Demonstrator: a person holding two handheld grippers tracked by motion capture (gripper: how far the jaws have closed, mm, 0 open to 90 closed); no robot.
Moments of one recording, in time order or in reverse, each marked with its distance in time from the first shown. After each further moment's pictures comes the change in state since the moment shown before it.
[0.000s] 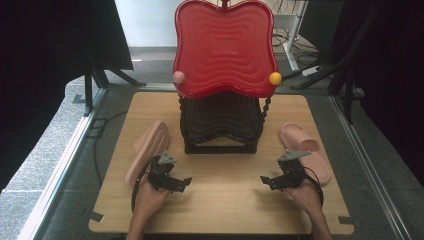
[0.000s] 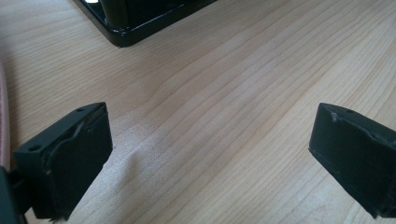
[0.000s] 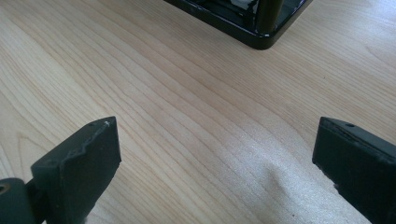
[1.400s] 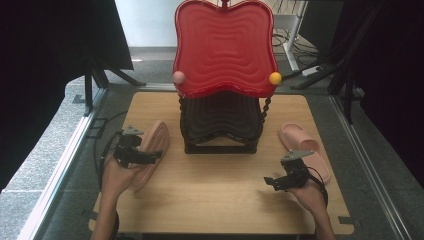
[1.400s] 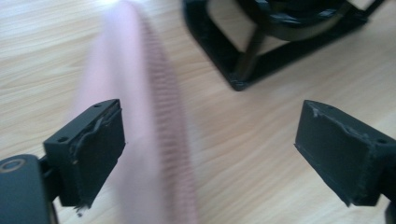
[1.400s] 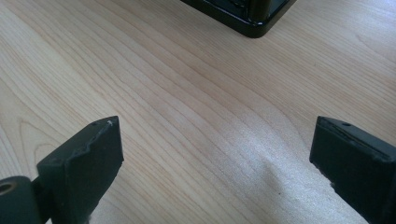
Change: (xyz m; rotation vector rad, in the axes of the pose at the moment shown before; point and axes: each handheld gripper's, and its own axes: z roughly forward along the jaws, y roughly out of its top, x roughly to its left) left arm 0.071 0.037 -0.092 -0.043 0.173 -0.126; right arm -0.005 -0.002 -0.008 0.032 -0.002 0.000
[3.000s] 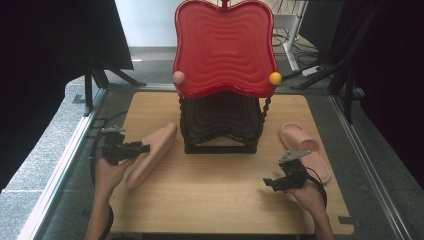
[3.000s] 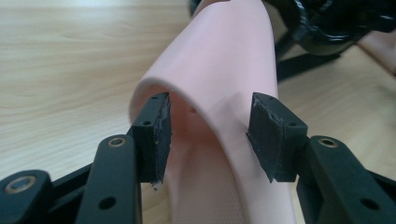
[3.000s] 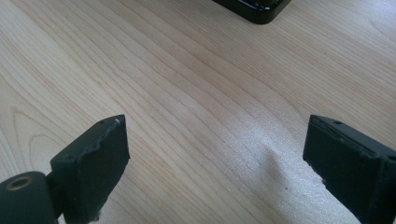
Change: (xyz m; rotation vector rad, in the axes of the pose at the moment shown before) left arm 0.048 -0.022 0.021 -0.041 -0.230 -0.178; right arm 0.001 -0.001 0.006 0.042 0.002 -0.007
